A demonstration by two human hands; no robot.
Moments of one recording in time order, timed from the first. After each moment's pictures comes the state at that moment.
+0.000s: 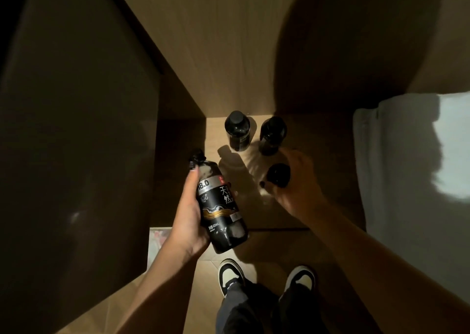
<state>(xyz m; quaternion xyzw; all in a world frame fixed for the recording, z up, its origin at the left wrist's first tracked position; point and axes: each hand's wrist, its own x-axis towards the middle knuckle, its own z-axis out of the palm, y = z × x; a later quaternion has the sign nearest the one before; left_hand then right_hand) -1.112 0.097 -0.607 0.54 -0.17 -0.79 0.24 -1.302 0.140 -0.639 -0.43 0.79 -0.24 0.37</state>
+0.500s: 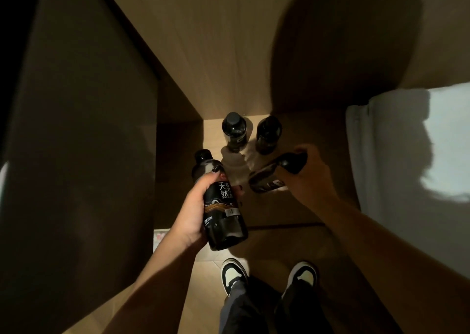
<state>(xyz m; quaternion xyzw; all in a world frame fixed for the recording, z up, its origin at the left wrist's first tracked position) -1.115 0.087 -0.601 0.51 -0.22 -0.81 0.19 -1.318 0.142 -0.626 -0.30 0.81 -0.33 0.39</state>
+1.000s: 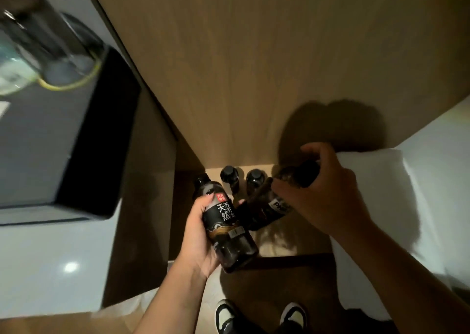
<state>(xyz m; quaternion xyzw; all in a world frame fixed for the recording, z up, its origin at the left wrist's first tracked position) -1.136 0.116 -0.464 0.42 -0.09 -0.86 0.28 -1.317 0.172 -0.387 -0.41 0.80 -0.35 0.24</state>
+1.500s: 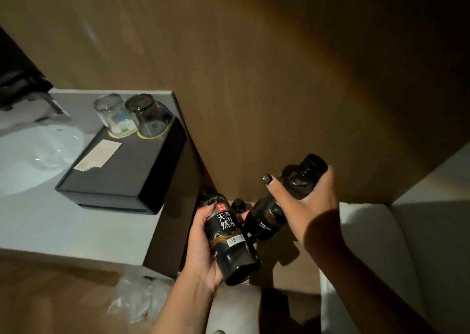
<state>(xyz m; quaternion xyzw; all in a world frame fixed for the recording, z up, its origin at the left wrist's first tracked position) -1.163 0.192 -0.304 0.39 -0.06 -0.83 0.39 -1.317 0.213 -0.261 -0.35 0.70 -0.53 0.32</state>
